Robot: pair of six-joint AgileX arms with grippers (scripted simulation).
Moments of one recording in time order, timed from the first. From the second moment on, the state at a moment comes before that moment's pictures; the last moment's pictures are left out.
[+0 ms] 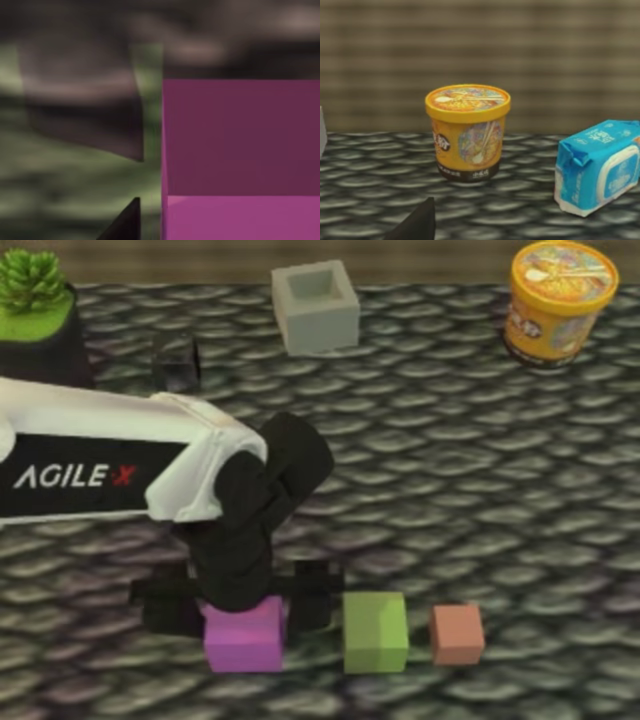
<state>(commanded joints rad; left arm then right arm) -0.70 1.85 1.07 -0.77 0.00 -0.71 0.01 0.00 0.00 0.00 0.00 0.00</state>
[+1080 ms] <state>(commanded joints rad) -0.69 1.74 1.23 -1.04 0.00 -0.71 0.01 0.00 0.00 0.00 0.00 0.00</state>
